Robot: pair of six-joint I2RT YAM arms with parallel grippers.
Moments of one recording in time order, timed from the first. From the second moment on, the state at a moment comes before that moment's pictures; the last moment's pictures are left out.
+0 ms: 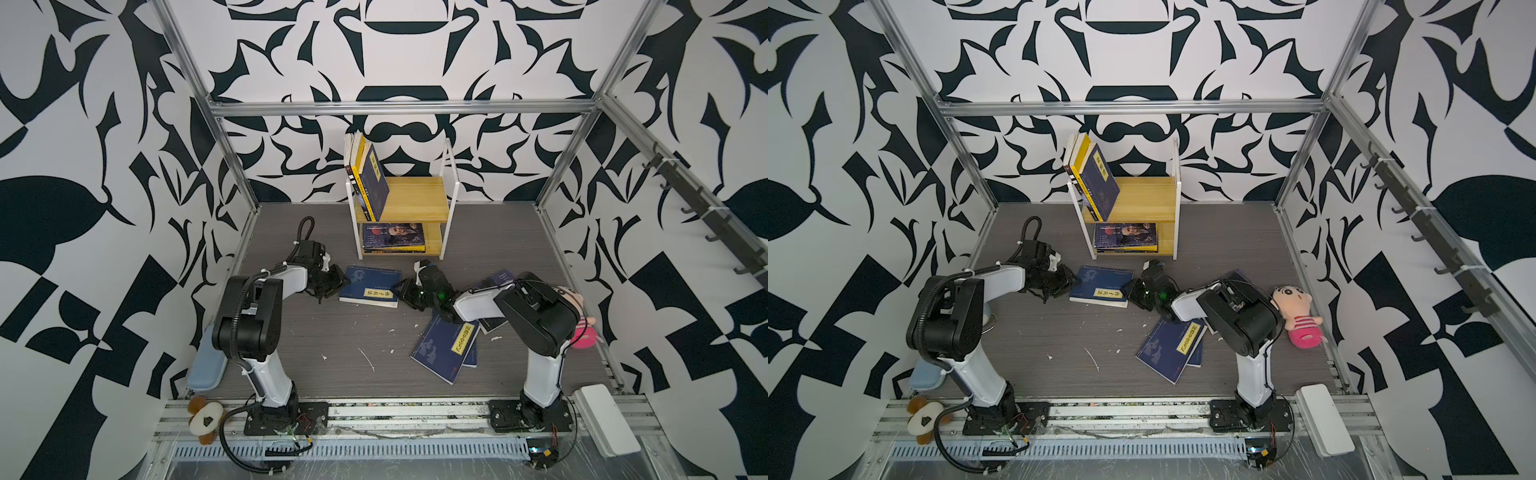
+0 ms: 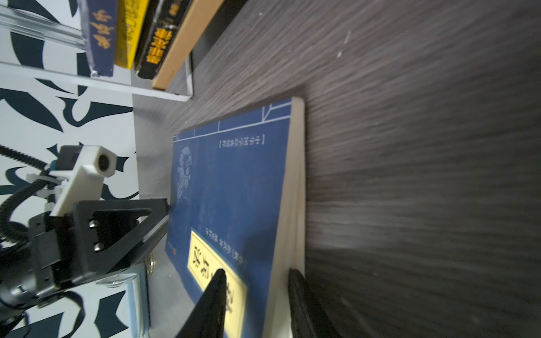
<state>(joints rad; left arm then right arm) -0.15 1.77 0.94 -0.26 0.49 -0.56 0.69 1.90 0.84 0.47 -0.24 1.12</state>
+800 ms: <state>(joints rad) -0.16 1.49 0.97 -0.43 0.37 -0.23 0.67 1.62 0.86 0.40 -0.29 1.14</state>
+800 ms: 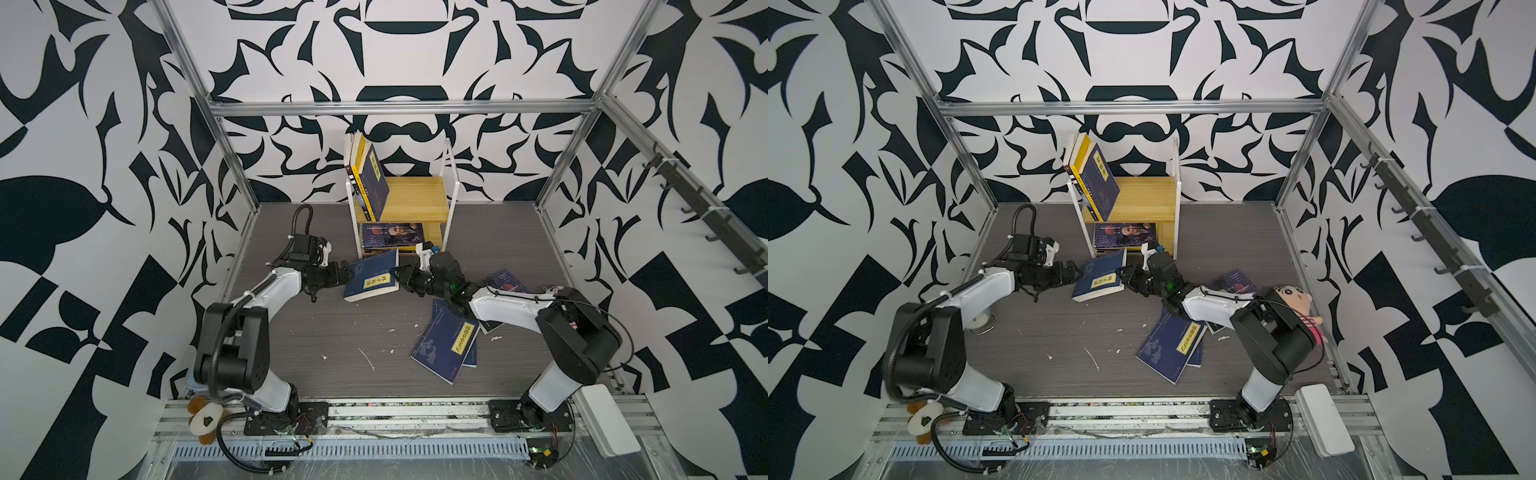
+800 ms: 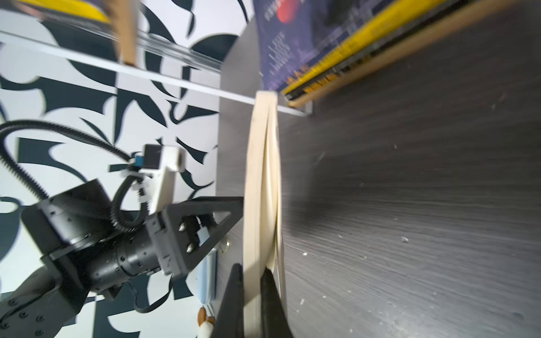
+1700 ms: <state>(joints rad) -0.59 1.49 1.33 -0.73 0.10 0.54 0.65 1.46 0.91 0.31 -0.19 1.31</state>
